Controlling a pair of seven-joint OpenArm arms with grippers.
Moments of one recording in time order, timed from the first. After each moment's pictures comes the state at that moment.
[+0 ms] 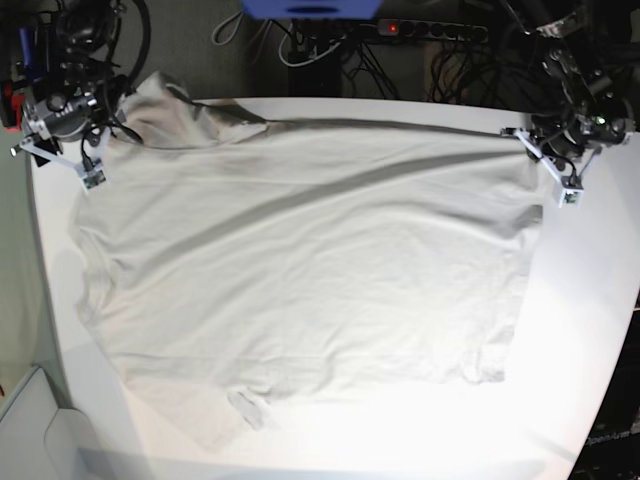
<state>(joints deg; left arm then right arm) 8.4 -7.6 -35.4 92.6 -8.9 -33.8 64.9 -16.9 3.0 24.8 115.9 -16.3 40.3 -71.5</state>
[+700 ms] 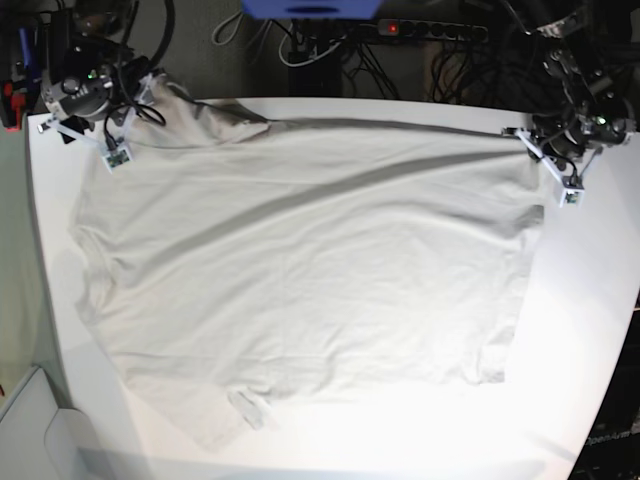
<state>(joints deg) 8.4 -7.8 -35.4 92.6 -8.6 -33.8 64.8 -20.2 -1.2 24.4 114.7 -12.2 40.2 -71.3</state>
